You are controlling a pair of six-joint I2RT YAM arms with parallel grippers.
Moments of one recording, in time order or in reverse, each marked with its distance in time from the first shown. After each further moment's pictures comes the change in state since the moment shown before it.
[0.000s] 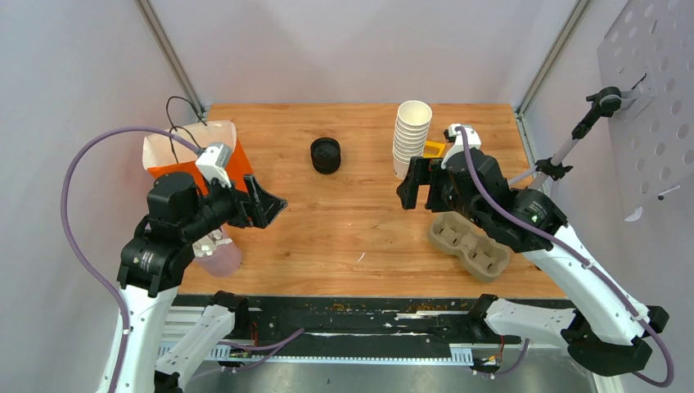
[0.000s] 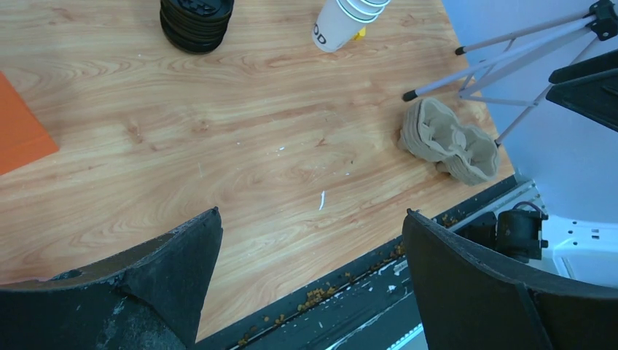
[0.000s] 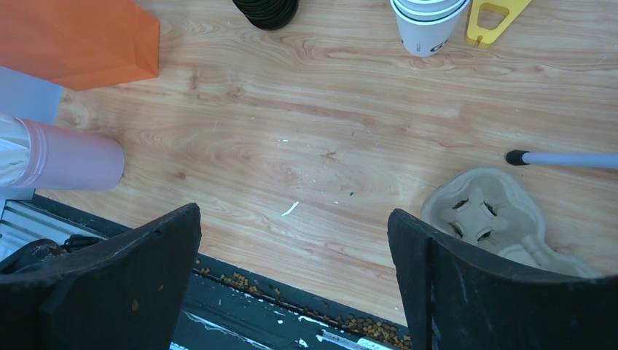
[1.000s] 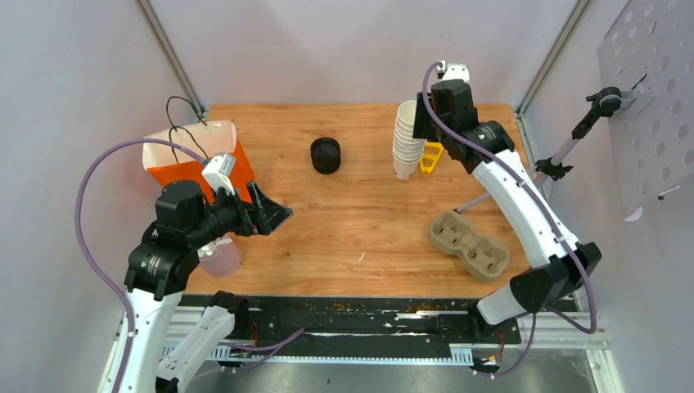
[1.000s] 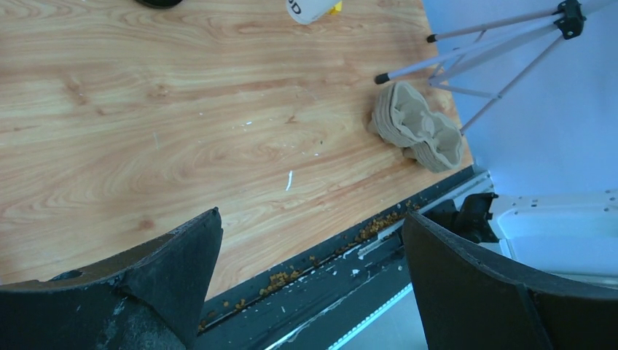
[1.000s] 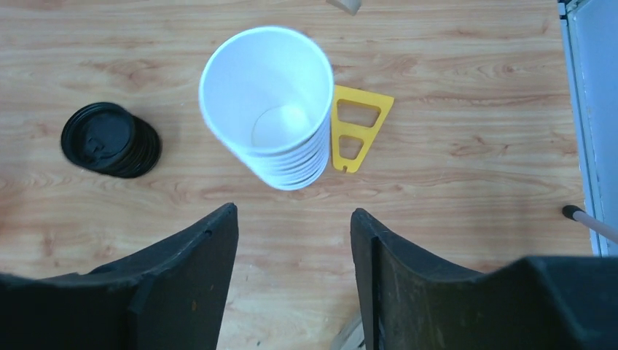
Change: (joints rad) left arm -0.006 -0.044 -0.089 0.013 0.042 -0.117; right arm -0.328 0.415 0.236 0.218 0.077 -0.279
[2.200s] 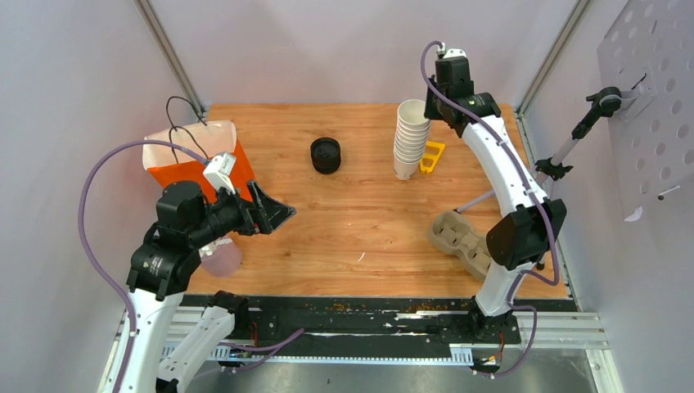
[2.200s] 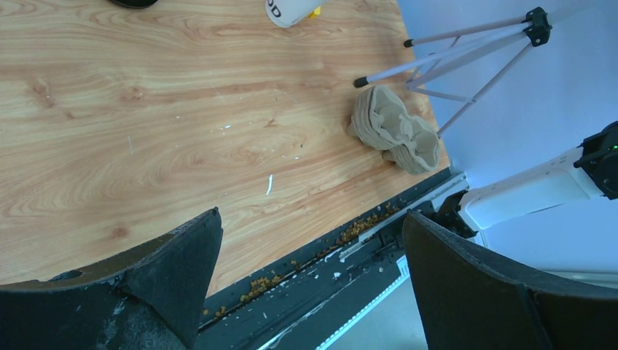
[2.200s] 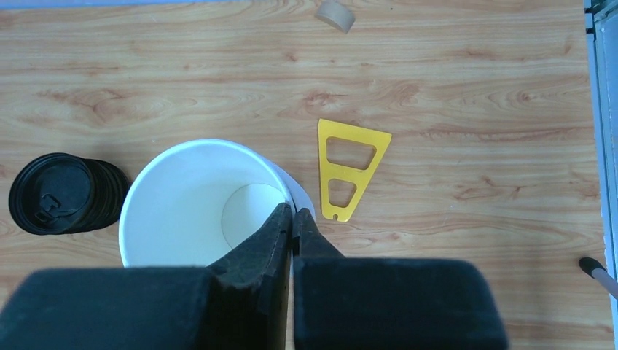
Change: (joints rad) left arm -0.005 -0.017 -0.042 0.062 0.047 -0.059; right arm -0.204 0.334 0.236 0.047 -0.169 -0.062
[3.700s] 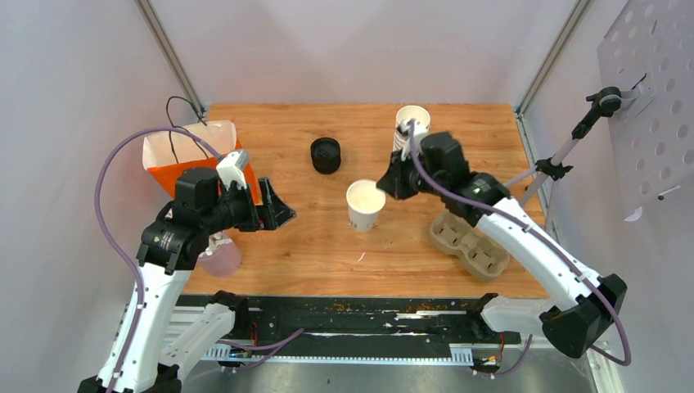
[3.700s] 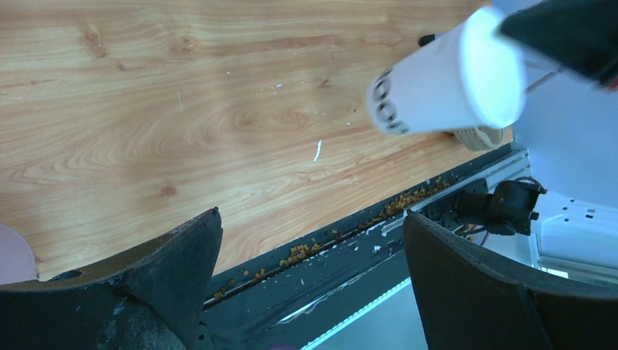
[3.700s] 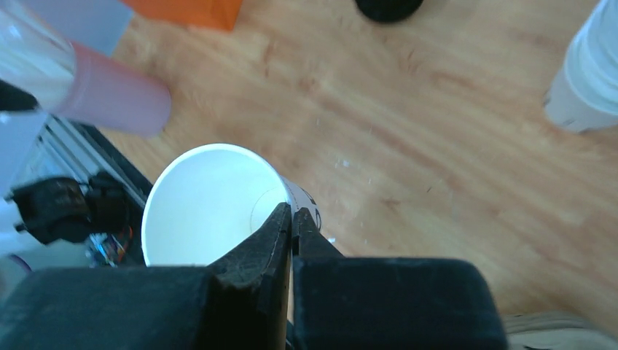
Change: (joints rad) left arm -0.007 0.121 0.044 -0.135 -0.065 0.107; right arm 0.310 -0.571 -0.595 0.145 -0.427 0.107
